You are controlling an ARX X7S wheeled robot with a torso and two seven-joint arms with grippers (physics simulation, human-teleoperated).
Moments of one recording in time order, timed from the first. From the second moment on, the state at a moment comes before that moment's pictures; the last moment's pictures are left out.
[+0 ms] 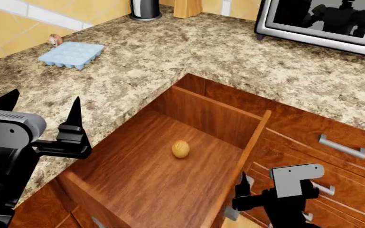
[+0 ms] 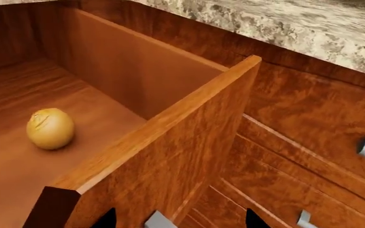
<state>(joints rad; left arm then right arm) -0.34 -0.79 -0.12 0.88 -1.05 -0.83 -0.59 0.13 0.43 -0.19 -0.31 0.43 0.66 0.24</state>
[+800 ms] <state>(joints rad) -0.36 -0.80 -0.11 0.88 -1.08 -0.84 -0.61 0.56 0.22 -0.43 0.29 0.35 0.46 -0.03</state>
